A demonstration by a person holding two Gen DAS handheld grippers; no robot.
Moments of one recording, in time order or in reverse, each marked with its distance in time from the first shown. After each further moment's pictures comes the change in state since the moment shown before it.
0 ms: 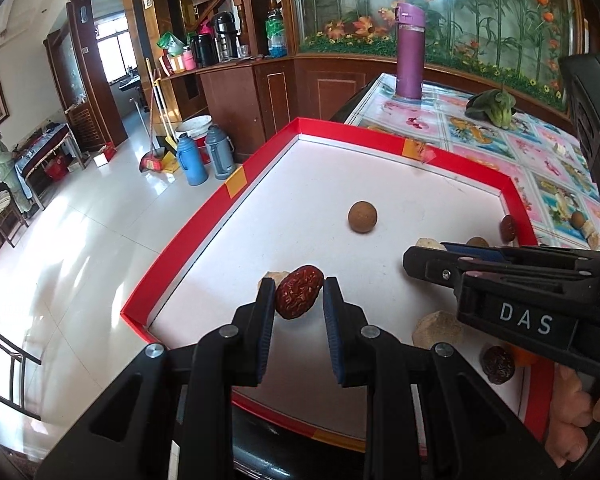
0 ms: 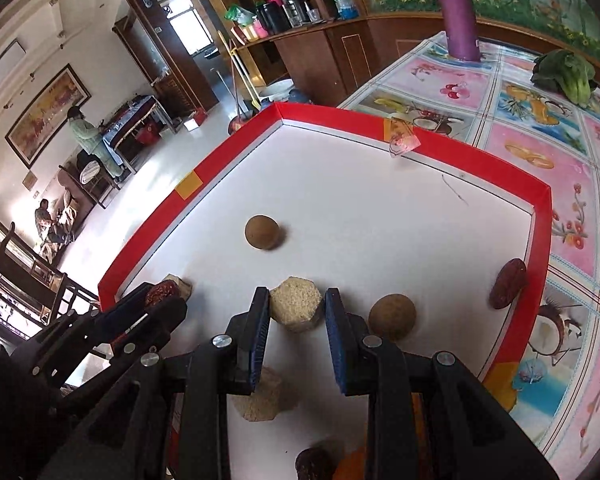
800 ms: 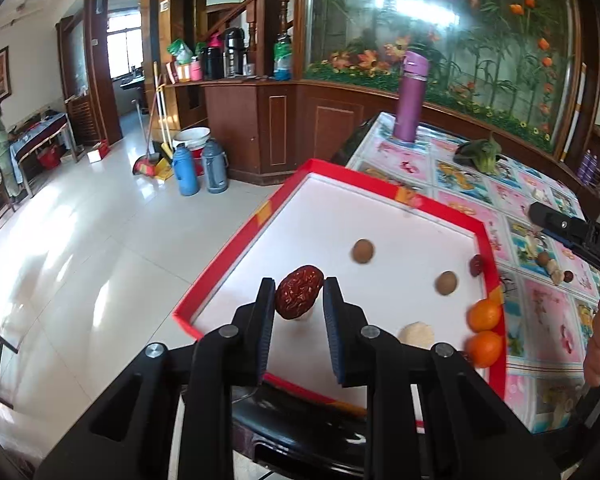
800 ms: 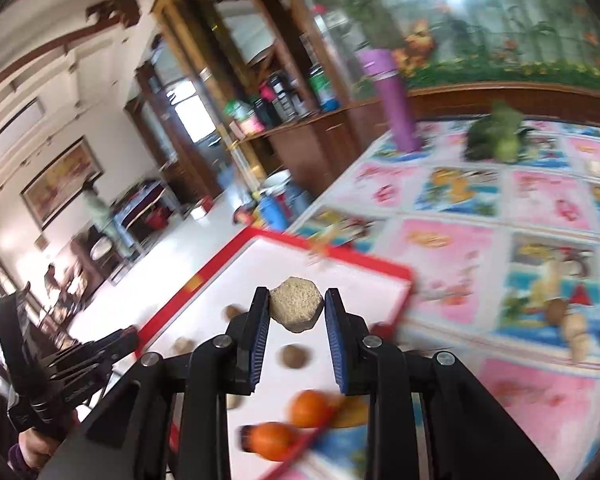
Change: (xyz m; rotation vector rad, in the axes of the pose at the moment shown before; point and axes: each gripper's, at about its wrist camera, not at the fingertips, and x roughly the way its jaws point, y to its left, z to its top) left arm -0.045 0.032 0.006 -0.096 -0.079 -0.079; right arm -0.100 -0.045 0.001 0.039 -0.320 0.062
